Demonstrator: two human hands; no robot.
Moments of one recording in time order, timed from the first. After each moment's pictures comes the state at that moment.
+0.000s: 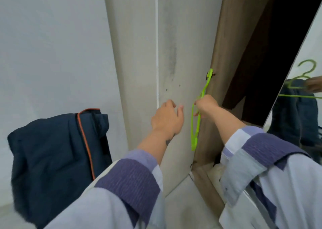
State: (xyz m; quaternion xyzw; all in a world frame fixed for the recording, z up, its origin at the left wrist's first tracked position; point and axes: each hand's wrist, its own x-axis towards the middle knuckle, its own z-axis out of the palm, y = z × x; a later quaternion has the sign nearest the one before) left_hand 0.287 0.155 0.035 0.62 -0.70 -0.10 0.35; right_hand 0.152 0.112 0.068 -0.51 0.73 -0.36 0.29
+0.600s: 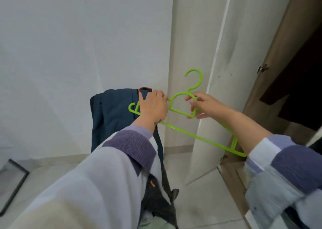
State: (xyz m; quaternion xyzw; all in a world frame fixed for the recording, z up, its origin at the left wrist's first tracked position) left_hand 0.509 0.228 0.007 0.72 -0.65 0.05 0.24; right_hand 0.325 0.212 0.033 -0.72 0.49 -0.29 0.40
